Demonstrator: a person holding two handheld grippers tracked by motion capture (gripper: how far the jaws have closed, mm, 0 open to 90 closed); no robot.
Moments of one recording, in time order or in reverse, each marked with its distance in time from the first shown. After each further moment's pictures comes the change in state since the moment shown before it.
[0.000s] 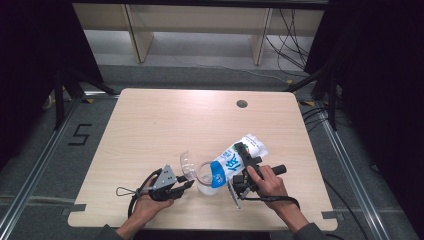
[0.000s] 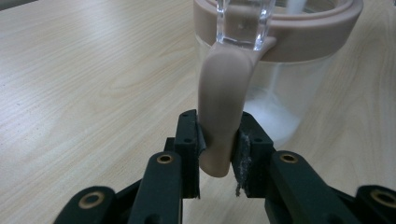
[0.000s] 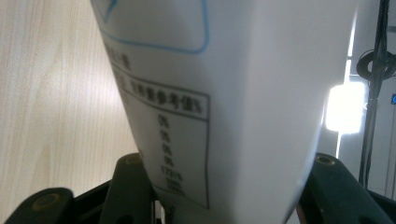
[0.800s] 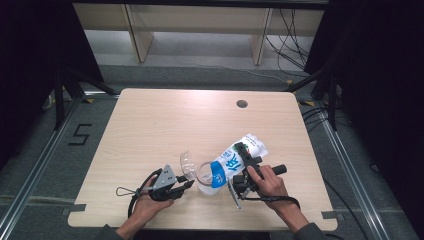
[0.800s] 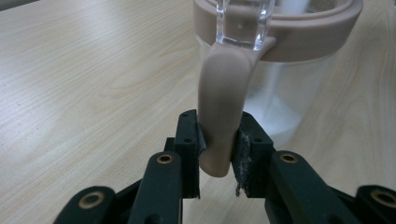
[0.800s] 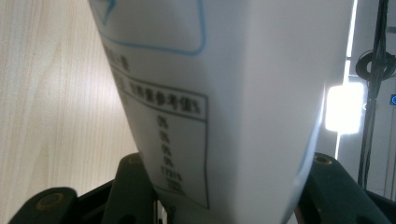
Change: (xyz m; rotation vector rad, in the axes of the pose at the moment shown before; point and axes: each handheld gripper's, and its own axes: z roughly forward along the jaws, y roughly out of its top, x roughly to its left) left arm -0.001 0.000 0.000 -0.004 -0.002 -0.003; right arm -0.001 0.000 0.000 -0.006 -0.004 0.002
